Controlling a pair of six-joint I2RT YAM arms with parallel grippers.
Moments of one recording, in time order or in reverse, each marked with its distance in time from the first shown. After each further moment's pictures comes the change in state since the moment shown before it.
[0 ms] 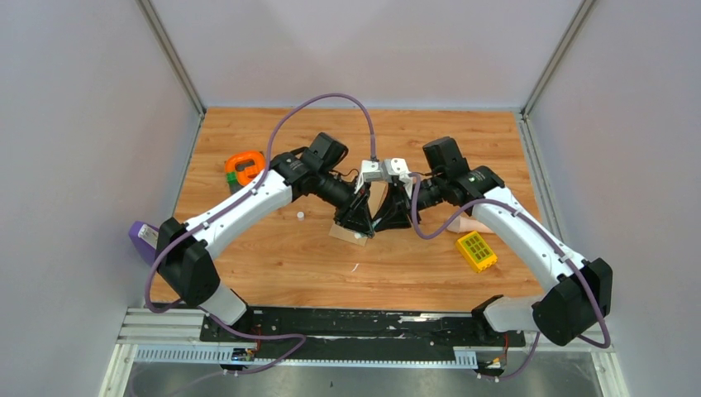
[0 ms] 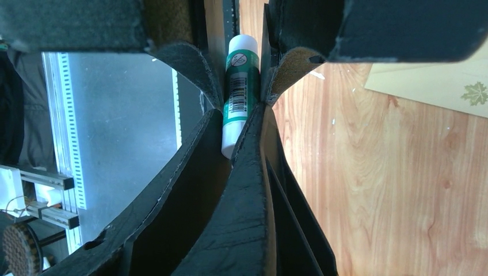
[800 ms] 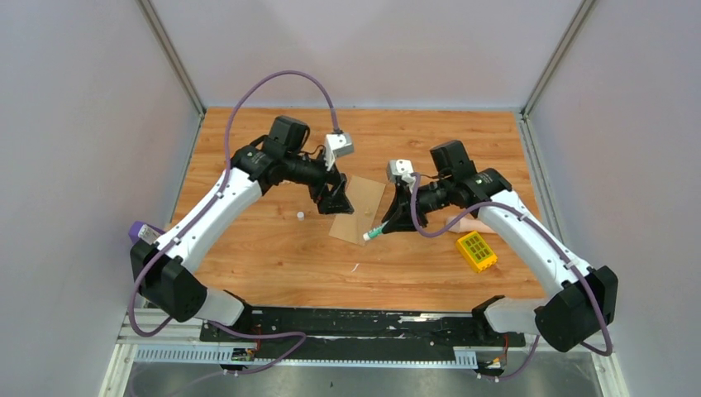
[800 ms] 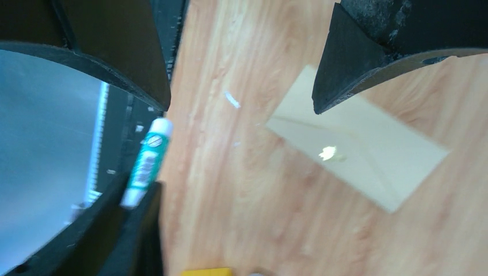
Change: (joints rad) left arm 0.158 -0.113 0.000 0.024 -0.167 0.012; right arm -0.033 -0.031 -0.014 -0.079 0.056 0.018
